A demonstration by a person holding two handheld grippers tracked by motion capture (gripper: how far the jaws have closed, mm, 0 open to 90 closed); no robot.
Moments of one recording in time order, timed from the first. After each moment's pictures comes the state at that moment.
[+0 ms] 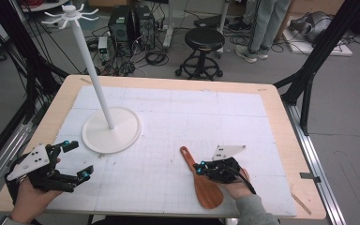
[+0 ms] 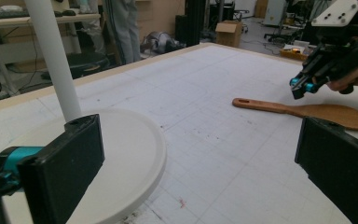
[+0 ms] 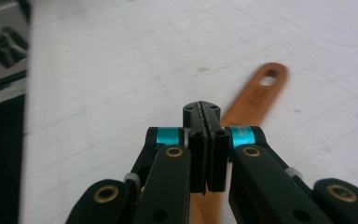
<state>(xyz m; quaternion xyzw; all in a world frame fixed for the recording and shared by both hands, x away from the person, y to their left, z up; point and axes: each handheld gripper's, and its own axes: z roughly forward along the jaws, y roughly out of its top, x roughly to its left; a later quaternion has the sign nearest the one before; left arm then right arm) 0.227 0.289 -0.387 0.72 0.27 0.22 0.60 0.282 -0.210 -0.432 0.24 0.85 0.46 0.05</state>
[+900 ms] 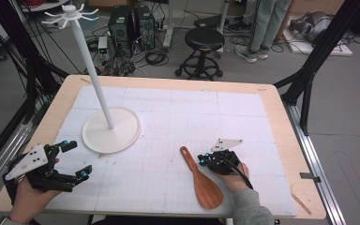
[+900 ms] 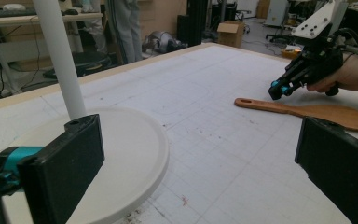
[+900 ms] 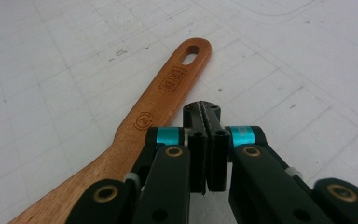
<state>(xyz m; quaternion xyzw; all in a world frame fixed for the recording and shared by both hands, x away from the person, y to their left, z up) 0.227 0.293 -0.387 0.72 0.28 0.22 0.60 0.308 -0.213 -0.447 0.30 0.85 0.42 0.10</state>
